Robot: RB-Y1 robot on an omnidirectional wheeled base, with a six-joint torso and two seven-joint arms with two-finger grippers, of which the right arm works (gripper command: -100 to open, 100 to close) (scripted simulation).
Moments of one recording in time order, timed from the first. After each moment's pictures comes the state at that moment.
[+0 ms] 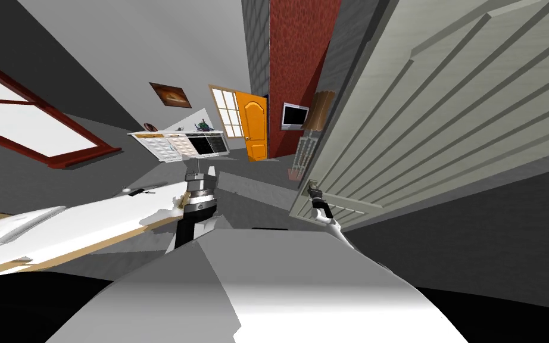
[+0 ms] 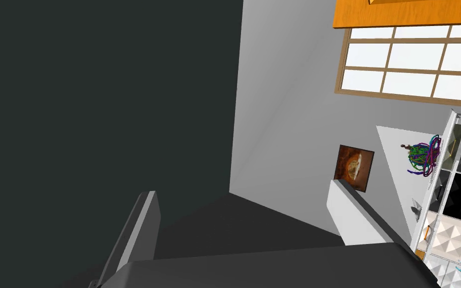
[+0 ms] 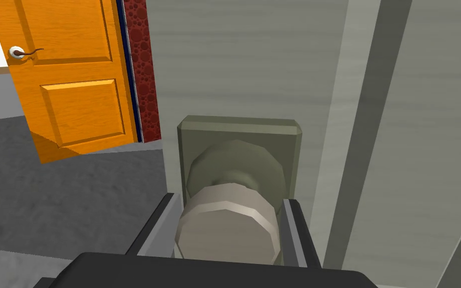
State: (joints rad) arm -0.01 -0.38 0.06 -1.18 -0.70 -0.39 -1.30
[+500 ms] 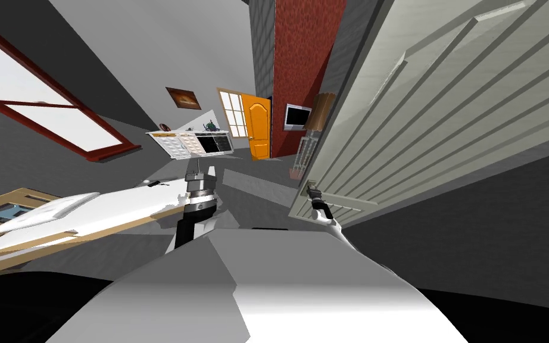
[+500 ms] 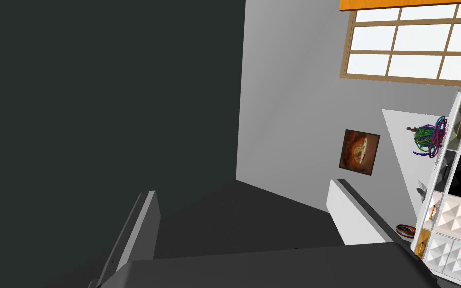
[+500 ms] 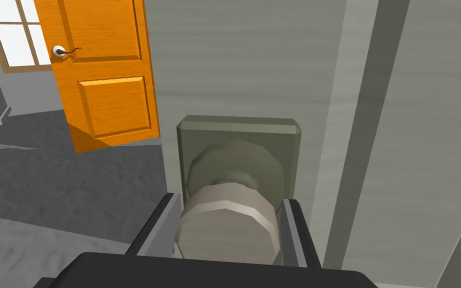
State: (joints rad) arm 0.01 -0.41 0.11 -1.20 -0.69 -0.39 -1.34
